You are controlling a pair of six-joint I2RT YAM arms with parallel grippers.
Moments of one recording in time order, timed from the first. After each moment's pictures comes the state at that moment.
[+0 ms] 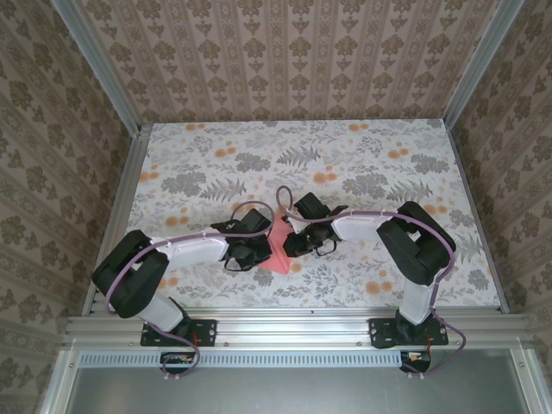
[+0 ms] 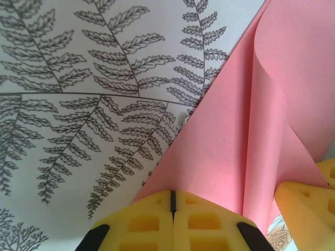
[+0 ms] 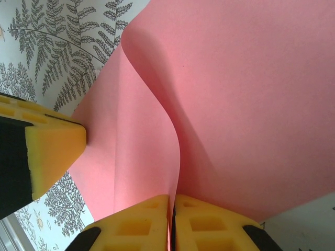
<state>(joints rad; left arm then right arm) -0.84 1.52 0.73 -0.38 0.08 -1.15 0.67 1.83 0.96 -0.27 -0.45 0.30</state>
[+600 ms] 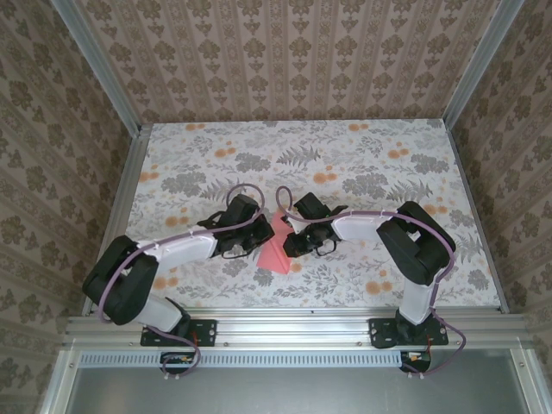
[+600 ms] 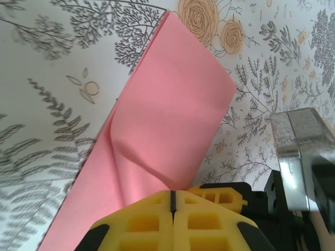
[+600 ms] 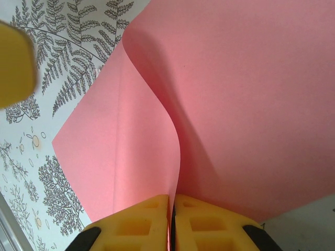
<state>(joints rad) -0.72 1.47 0.70 -0.08 0.22 -1.12 0.67 1.83 0.96 -0.27 -0.45 0.29</state>
